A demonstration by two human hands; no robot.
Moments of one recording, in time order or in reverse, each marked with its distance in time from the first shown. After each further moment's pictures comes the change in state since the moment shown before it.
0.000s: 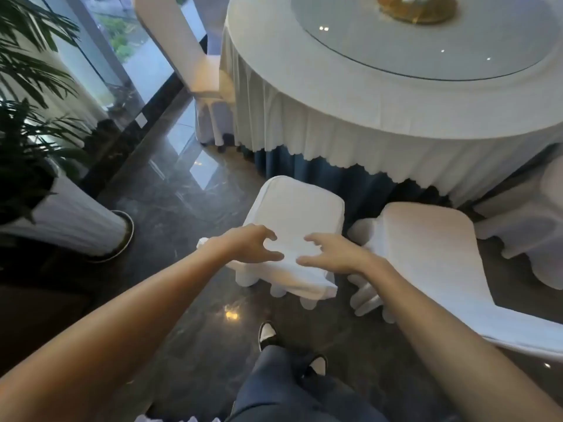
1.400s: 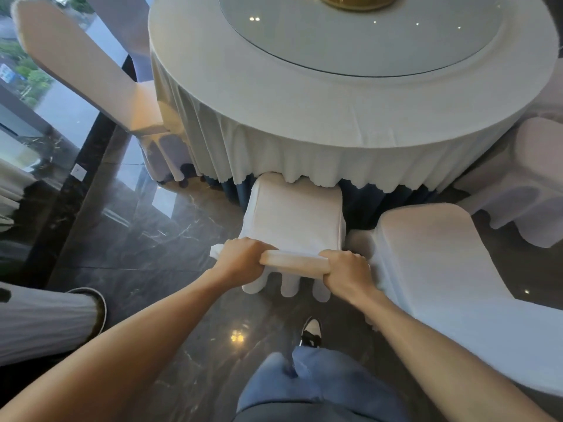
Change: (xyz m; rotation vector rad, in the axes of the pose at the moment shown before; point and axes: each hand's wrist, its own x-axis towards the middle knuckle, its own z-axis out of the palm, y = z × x) left_hand 0.194 -0.073 -0.101 0.203 0.167 0.231; right_hand 0.154 0.008 -0.044 -0.134 0.511 0.208
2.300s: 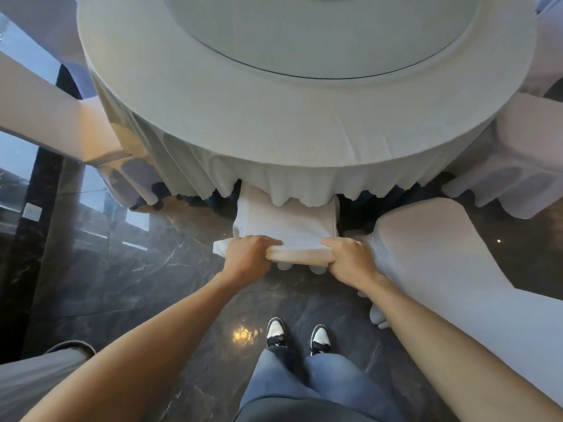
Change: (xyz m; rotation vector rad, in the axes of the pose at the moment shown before) left_hand 0.163 -0.038 -0.041 -0.080 0.096 0.087; right_hand 0.153 0.014 -0.032 0.003 0.001 0.110
